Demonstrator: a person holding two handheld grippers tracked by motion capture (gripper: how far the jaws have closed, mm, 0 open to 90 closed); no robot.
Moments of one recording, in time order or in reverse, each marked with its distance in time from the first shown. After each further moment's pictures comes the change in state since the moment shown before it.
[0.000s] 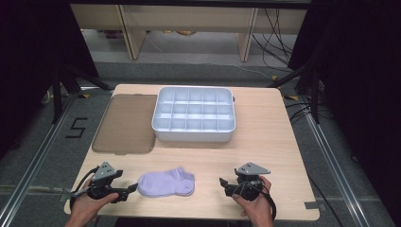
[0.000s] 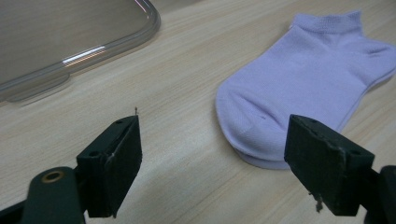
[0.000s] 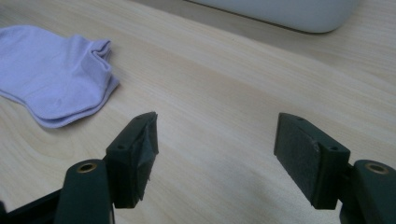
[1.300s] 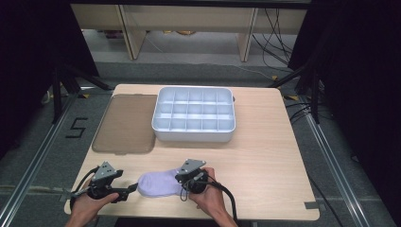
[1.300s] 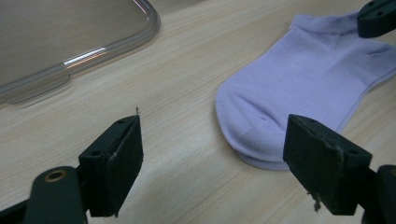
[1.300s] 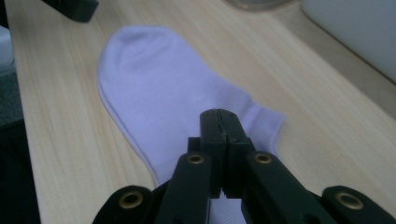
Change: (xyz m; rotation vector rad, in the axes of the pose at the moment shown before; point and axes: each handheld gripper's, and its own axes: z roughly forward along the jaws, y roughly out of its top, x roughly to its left) left arm -0.001 0.001 0.000 -0.005 -0.004 -0.014; right arm 0.106 0.053 0.081 0.081 0.229 -0.369
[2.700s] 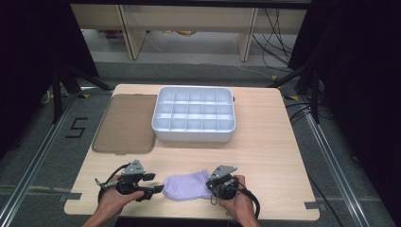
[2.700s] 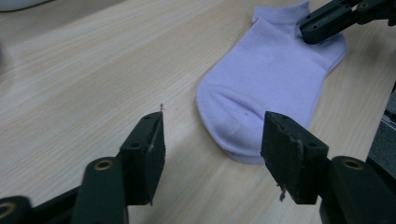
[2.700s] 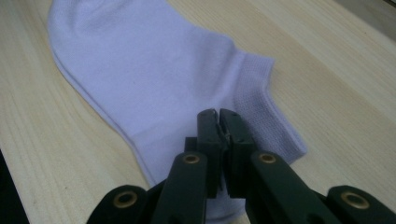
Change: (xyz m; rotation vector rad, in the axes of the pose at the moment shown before) left arm -0.048 0.032 0.051 0.033 -0.234 0.013; right arm -0.036 -0.064 -0.046 0.110 -0.079 0.083
